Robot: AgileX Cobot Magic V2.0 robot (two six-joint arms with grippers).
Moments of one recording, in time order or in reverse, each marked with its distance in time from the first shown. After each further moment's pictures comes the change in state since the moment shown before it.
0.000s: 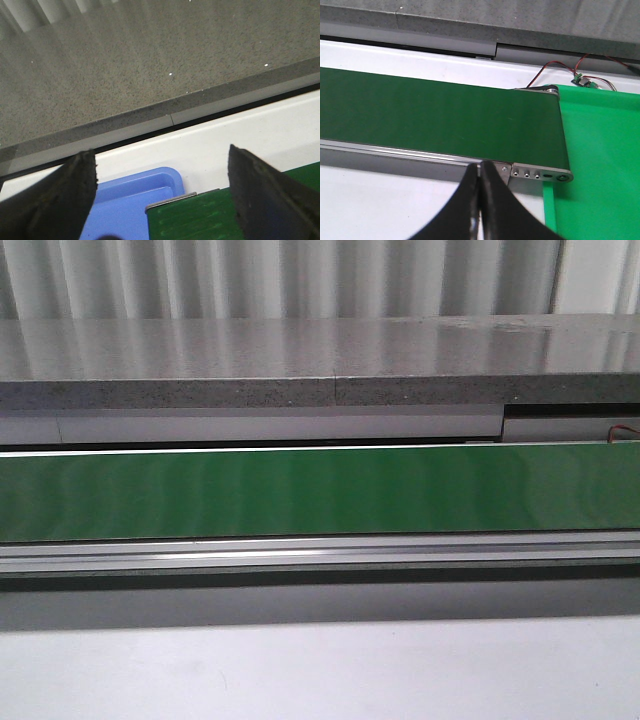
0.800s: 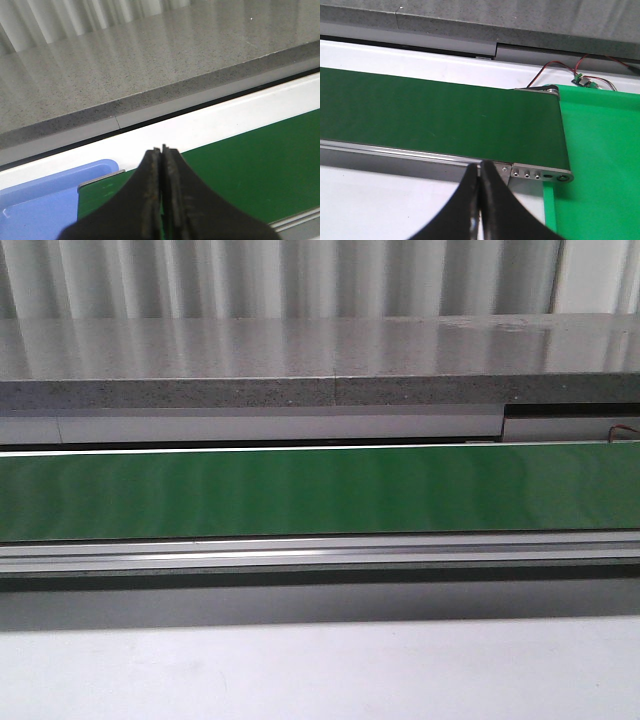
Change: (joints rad) left arm -0.089 -0.473 0.373 -0.107 0.027 -0.003; right arm 0.000 0.000 0.000 0.000 0.000 0.000
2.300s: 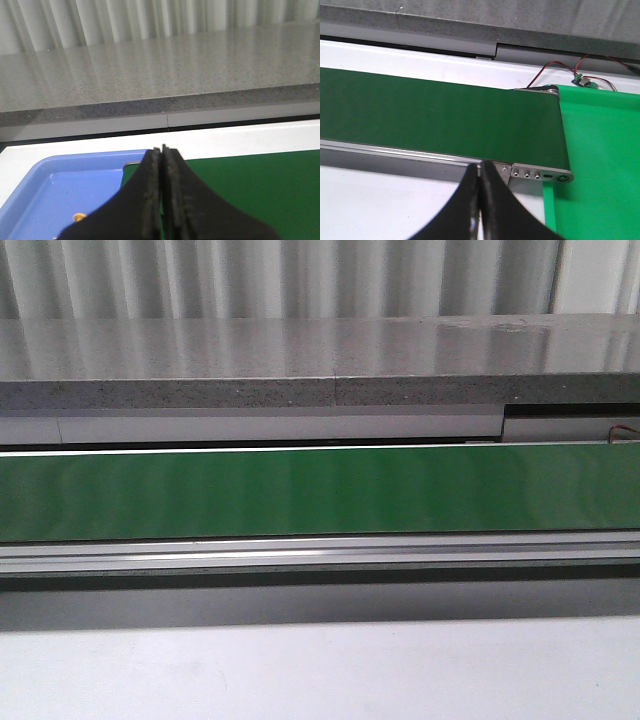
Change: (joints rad) left arm -0.197 -0.189 0.223 0.968 -0.378 -1.098; right arm 0.000 0.000 0.000 0.000 0.000 0.000
